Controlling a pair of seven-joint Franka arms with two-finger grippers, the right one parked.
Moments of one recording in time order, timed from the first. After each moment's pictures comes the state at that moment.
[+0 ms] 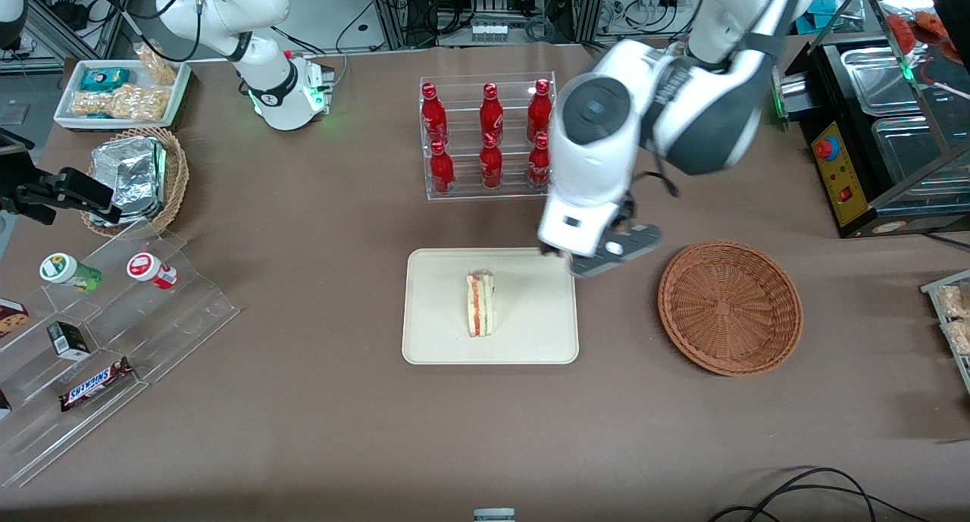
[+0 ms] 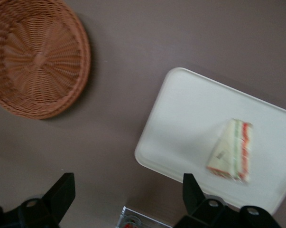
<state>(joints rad) -0.46 0.39 -0.15 -1.38 0.14 1.65 -1.03</state>
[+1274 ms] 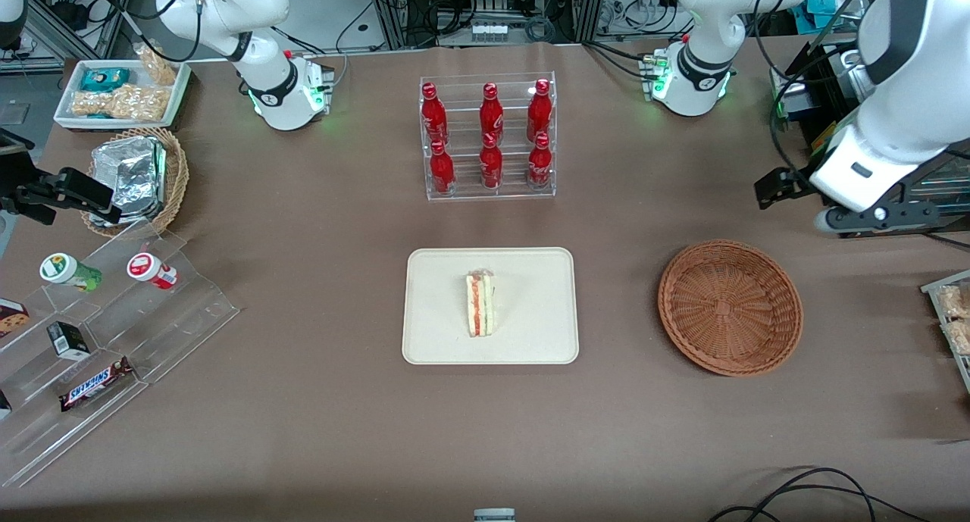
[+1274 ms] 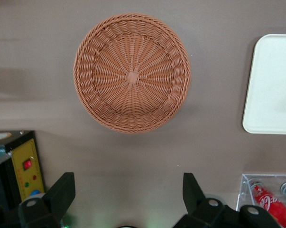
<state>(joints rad) 0.02 -0.06 -0.13 -1.78 0.02 1.63 -0.11</state>
